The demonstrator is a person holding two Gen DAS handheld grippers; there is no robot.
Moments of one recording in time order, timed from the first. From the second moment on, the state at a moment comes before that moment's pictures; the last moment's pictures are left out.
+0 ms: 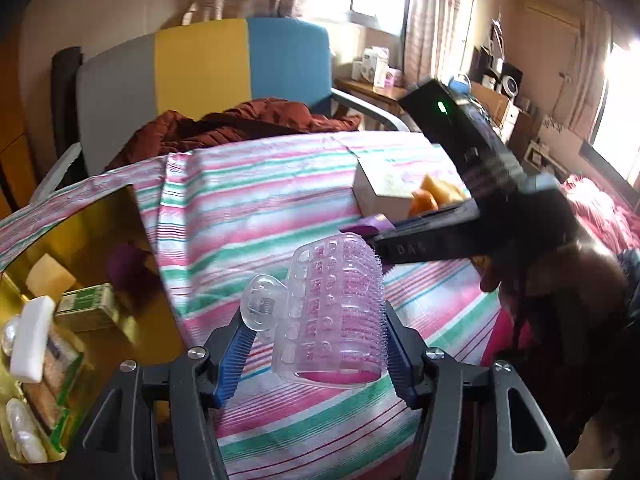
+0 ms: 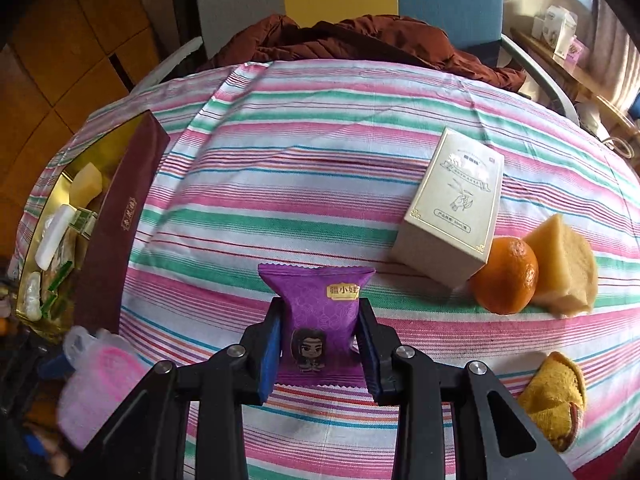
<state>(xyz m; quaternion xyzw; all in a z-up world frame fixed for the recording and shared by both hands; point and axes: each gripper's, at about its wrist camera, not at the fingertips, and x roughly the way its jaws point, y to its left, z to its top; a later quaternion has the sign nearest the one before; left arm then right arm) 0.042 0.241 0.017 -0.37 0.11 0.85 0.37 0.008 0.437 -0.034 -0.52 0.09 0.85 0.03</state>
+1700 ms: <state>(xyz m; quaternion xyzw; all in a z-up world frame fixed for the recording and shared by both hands) -0.156 0.069 0.014 -0.44 -0.12 0.87 0.21 -0.123 0.233 0.036 -0.45 0.06 0.89 -0.10</state>
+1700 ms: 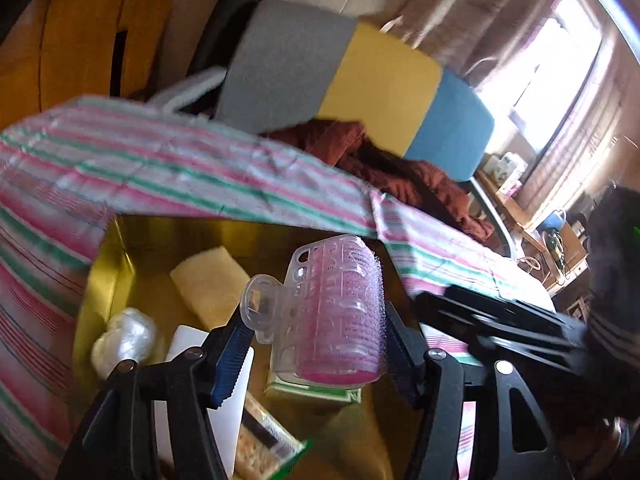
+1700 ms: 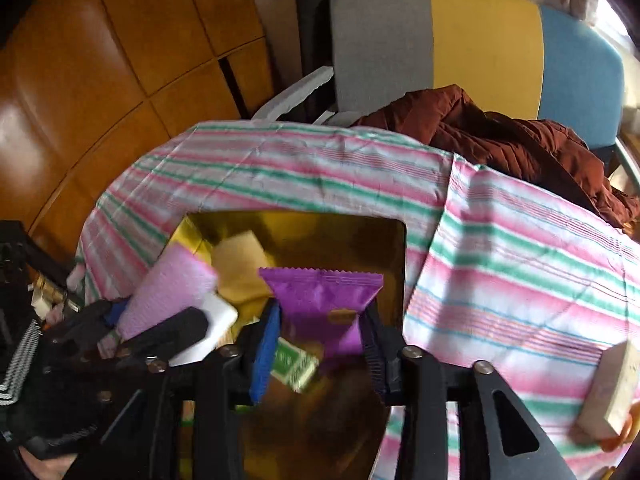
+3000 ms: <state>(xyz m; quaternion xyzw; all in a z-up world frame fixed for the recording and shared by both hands) -0.021 0.085 0.019 -0.38 0.03 0.91 0.16 0.000 0.265 0.014 -0.41 0.01 0.91 0.00</state>
